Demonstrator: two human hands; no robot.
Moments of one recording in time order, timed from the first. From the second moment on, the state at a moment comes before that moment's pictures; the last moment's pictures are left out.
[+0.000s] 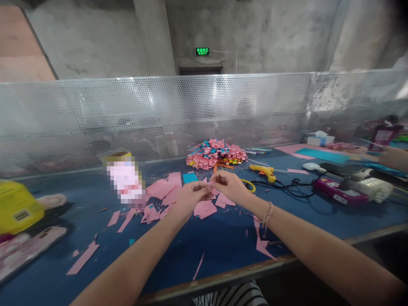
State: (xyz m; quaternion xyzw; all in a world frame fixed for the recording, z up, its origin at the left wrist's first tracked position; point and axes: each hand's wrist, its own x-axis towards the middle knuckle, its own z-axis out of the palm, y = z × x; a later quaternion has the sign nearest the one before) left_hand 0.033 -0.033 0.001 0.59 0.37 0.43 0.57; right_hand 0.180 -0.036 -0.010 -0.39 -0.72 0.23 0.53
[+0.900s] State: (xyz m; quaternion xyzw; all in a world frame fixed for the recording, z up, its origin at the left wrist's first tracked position) left_hand 0.029 -0.025 0.000 0.51 0.33 0.47 0.65; right_hand 0.189 -0.041 -0.003 -0.32 -0.83 0.00 0.46
